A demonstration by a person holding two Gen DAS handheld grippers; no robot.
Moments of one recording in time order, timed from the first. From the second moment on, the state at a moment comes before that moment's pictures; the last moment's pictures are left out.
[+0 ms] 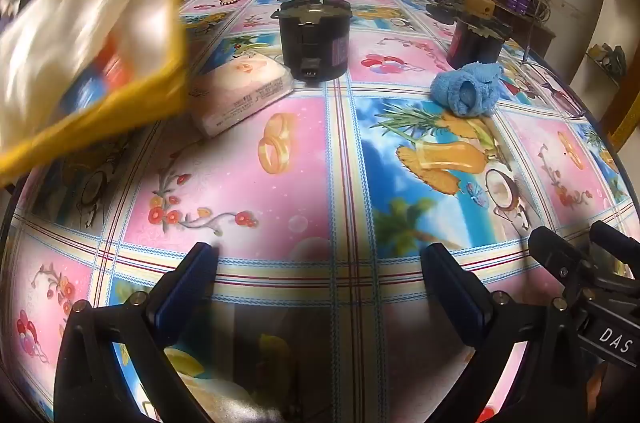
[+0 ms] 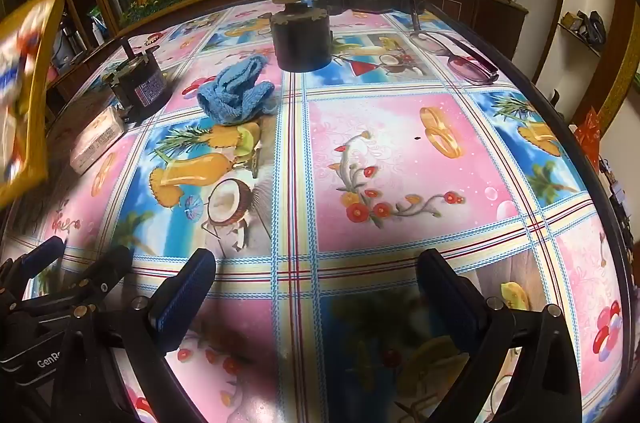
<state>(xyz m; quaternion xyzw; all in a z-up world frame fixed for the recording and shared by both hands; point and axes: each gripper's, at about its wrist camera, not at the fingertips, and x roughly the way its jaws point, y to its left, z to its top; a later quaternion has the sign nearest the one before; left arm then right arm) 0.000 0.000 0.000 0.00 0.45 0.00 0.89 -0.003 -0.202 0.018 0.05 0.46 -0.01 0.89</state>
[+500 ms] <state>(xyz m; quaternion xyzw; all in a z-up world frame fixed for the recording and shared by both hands) -0.001 0.007 -0.004 0.00 0.45 0.00 0.89 -0.001 -0.201 0.018 0.05 0.46 -0.01 0.89</state>
